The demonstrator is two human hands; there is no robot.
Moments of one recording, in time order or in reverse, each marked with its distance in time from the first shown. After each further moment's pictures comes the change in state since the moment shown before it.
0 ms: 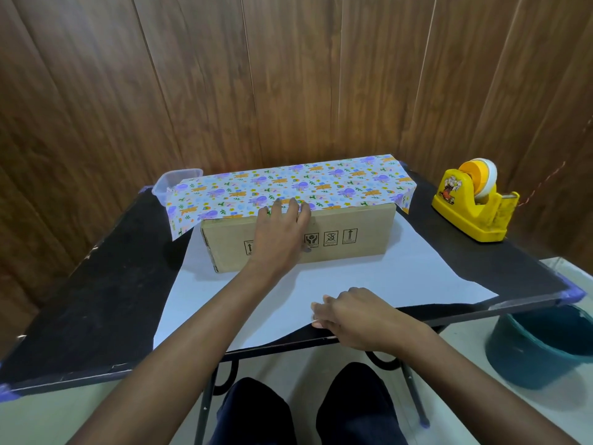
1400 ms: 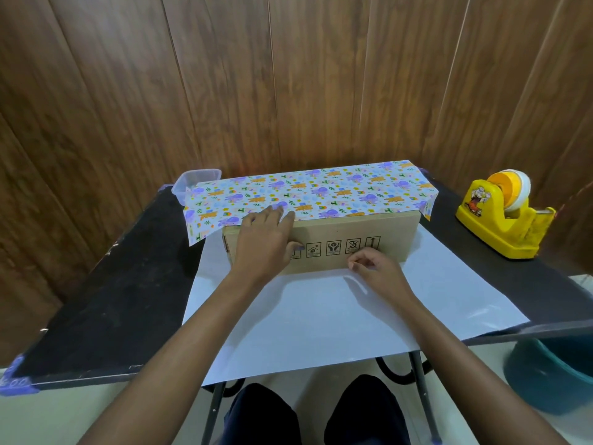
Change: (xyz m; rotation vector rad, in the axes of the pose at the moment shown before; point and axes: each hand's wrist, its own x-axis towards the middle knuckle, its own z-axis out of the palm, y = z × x) left_hand -0.018 -0.048 0.009 -0.257 0.025 -0.065; right_hand 0.058 0.069 0.025 0.963 0.551 0.447
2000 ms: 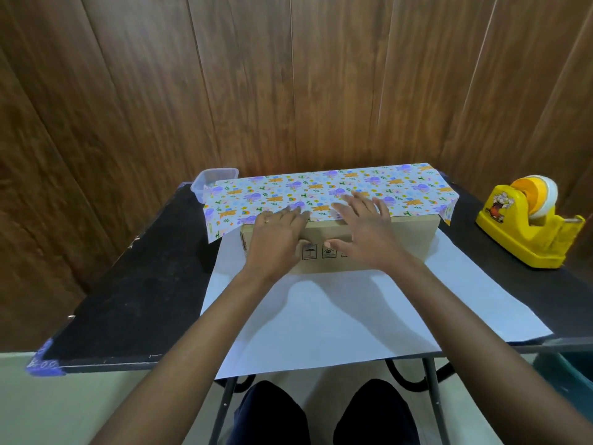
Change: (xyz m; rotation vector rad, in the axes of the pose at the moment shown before) left_hand -0.005 -0.002 -0.008 -0.073 0.024 -0.044; right_hand 0.043 -0.065 0.007 -0.818 -0.028 -0.458
